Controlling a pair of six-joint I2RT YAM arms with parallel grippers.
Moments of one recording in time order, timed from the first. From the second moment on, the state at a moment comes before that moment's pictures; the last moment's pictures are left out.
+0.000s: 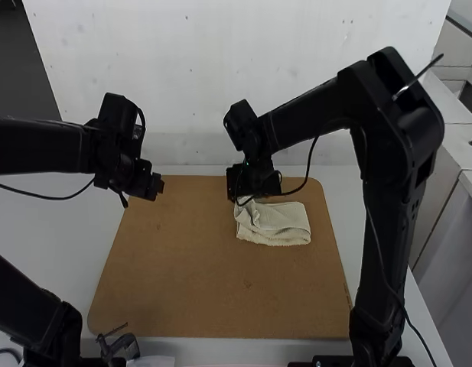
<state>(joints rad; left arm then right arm) -0.26 1.32 0.73 -0.29 -0.18 0.00 0.68 1.78 1.14 -0.48 0.29 0.44</state>
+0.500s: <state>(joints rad) -0.26 1.32 0.73 -0.26 -0.18 0.00 0.64 1.83 1.05 -0.46 0.31 0.42</state>
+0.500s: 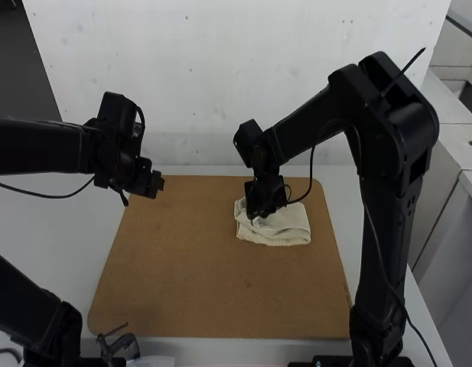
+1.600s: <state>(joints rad) -0.26 1.32 0.73 -0.24 -0.18 0.00 0.68 1.75 1.10 -0.47 0.35 0.40</state>
